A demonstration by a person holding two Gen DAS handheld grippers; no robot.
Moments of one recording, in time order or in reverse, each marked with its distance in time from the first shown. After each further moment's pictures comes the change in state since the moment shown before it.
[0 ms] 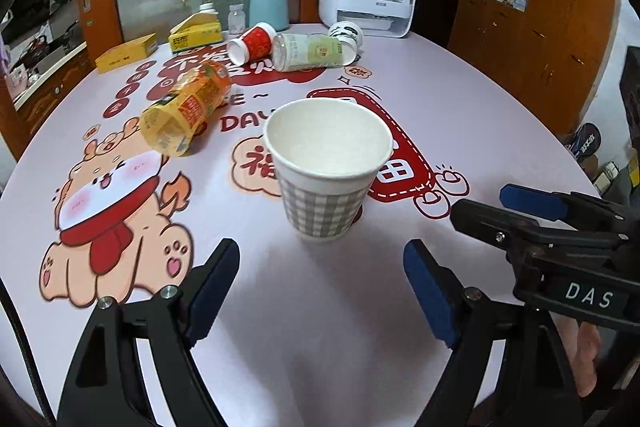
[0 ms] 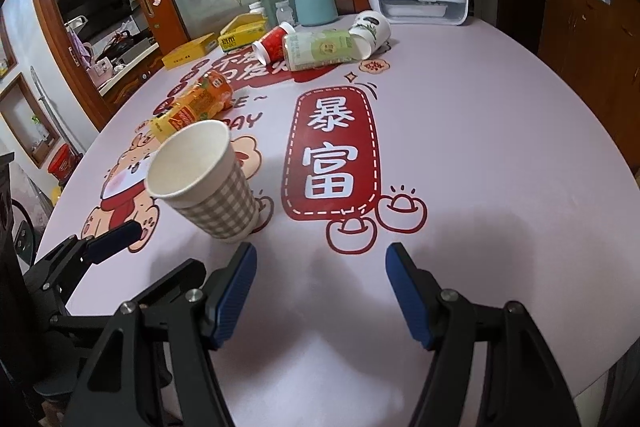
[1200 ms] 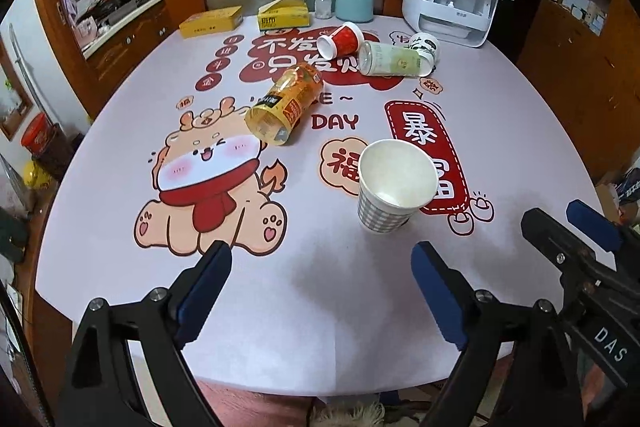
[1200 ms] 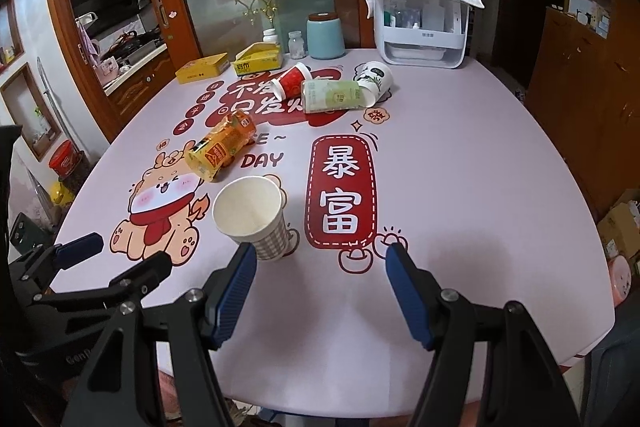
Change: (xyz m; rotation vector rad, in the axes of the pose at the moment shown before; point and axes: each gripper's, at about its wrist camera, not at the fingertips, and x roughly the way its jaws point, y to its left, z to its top) left arm -0.075 0.017 0.042 -0.188 0.136 0.218; right arm -0.079 0.032 0.037 -0.056 -0.027 -0.049
